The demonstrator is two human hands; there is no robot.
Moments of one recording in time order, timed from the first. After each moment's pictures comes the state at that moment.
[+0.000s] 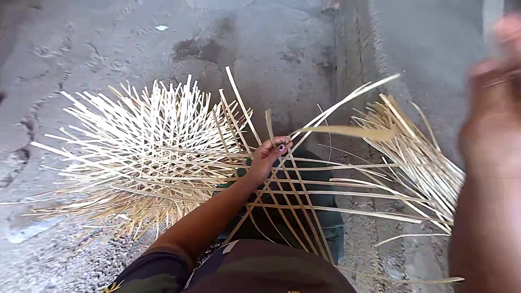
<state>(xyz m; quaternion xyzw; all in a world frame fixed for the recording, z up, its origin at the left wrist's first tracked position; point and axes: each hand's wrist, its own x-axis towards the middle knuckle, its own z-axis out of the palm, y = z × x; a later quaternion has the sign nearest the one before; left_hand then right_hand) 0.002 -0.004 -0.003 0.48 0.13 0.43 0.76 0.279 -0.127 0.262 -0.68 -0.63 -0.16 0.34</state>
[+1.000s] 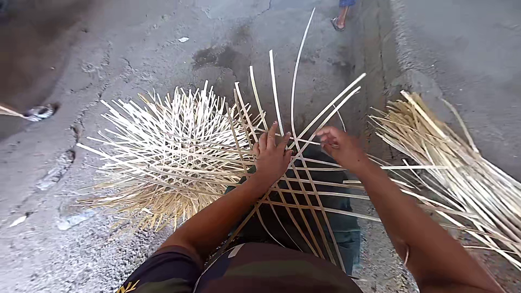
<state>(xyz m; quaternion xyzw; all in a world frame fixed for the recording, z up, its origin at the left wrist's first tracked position) 0.002 -0.005 0.016 0.84 0.46 0.24 0.15 0.233 -0.072 0.069 -0.70 -0.65 0.19 0.23</state>
